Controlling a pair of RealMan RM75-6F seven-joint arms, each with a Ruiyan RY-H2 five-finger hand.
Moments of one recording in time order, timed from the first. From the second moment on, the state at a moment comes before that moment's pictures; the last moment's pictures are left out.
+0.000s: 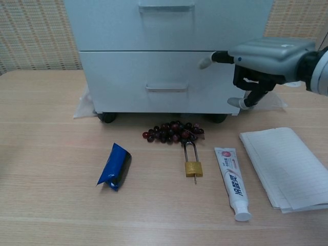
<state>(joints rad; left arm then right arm) -0.12 -1.15 -0.02 -1.67 1.57 1.49 0.18 0.67 -1.36 0.24 -1.84 -1.08 0.96 -0.76</state>
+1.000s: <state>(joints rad) -0.12 -1.16 -0.02 -1.63 1.56 1.48 0.15 0.90 -1.51 0.19 -1.73 -0.80 0.98 -0.88</state>
